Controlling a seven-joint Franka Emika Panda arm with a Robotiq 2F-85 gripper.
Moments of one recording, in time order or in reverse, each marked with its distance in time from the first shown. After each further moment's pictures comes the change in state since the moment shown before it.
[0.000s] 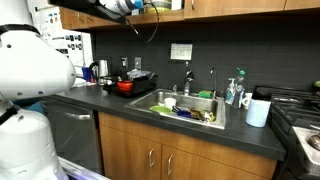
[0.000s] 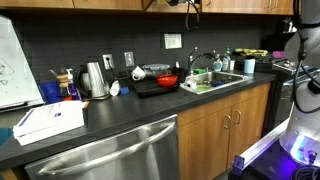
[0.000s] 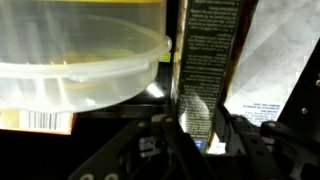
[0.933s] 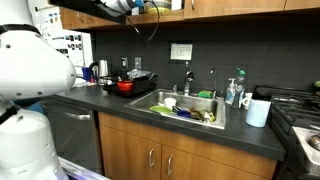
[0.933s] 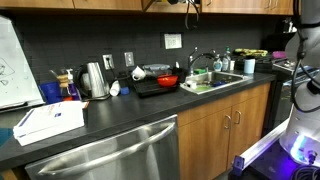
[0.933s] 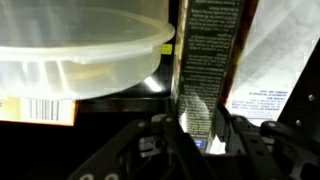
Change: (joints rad) arm -0.037 0.014 0.039 0.020 -0.001 0.000 0.000
